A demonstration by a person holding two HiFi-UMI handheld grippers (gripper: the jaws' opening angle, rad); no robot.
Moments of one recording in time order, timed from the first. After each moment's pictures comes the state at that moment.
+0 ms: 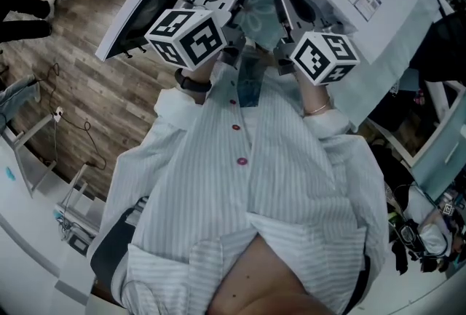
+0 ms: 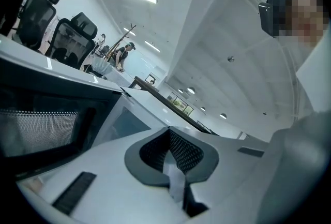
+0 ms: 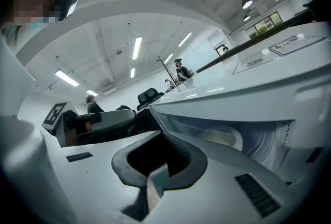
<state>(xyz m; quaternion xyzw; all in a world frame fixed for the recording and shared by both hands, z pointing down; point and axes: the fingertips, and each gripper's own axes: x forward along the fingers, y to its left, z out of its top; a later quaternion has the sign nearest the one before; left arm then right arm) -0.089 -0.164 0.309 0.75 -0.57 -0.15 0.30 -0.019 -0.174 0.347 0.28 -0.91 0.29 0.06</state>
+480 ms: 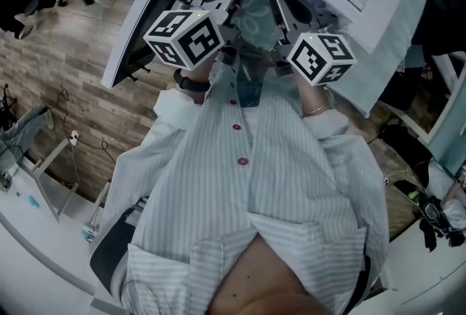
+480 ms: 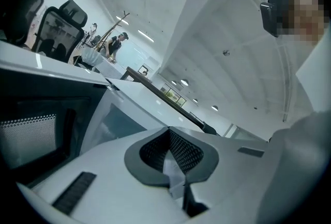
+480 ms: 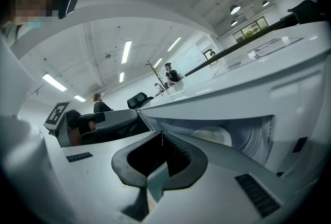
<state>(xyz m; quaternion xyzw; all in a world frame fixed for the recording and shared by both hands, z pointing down) -0.079 -0.193 0.321 0.78 -0.52 -0.11 0.32 -0.006 -0.186 0.357 0.34 -0.89 0.31 0.05</state>
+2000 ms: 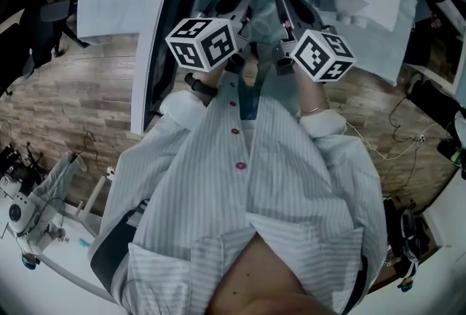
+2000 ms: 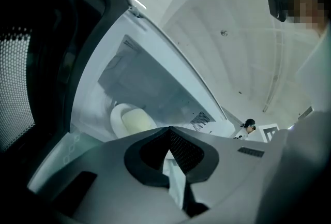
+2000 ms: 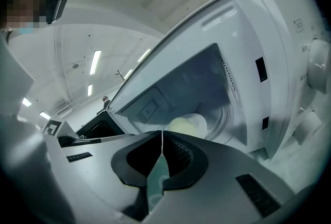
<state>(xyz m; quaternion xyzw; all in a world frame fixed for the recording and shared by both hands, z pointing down) -0.052 -0.191 0.418 0.83 -0.39 -0.02 0.40 0.012 -0.191 0.420 0.50 -0.79 0.36 0.00</state>
